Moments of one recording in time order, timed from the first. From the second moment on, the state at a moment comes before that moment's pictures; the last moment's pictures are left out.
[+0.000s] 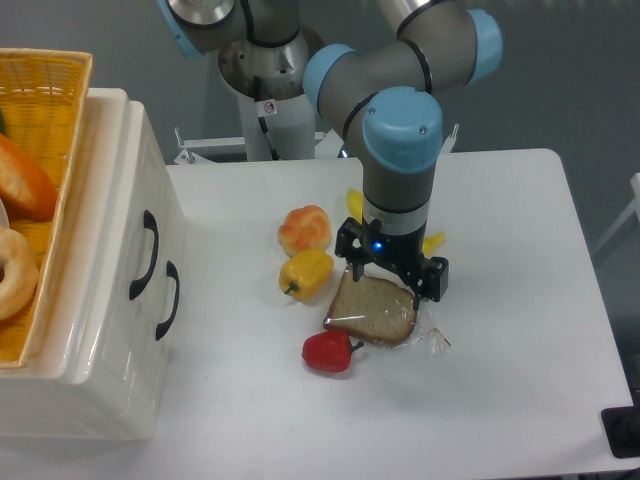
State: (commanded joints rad) arm 2.50 -1.86 -1.57 -1.11 1.52 0.97
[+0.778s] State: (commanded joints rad) arm 2.43 -1.81 -1.58 -1.18 1.61 0.78
